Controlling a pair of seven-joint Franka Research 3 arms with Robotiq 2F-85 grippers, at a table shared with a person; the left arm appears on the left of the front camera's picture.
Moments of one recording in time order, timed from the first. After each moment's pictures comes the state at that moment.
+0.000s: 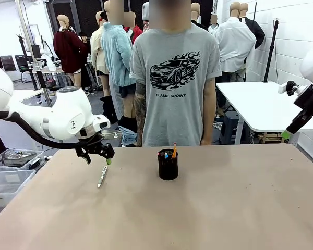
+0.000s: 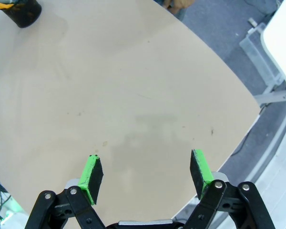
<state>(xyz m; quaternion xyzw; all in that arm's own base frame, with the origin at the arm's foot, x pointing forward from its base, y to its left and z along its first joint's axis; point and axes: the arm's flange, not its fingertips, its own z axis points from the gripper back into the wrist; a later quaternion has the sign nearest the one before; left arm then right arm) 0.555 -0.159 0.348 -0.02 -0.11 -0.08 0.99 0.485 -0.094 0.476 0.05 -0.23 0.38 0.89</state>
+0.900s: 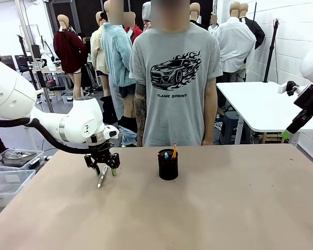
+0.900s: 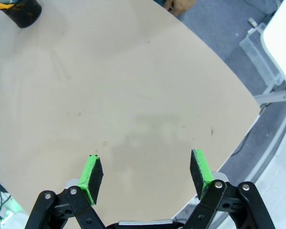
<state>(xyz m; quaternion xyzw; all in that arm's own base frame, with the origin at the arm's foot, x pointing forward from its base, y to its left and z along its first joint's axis) 0.579 -0.176 0.302 -0.02 -0.04 -0.08 1.00 0.485 -0.094 0.476 0.05 -0.23 0.38 0.89</state>
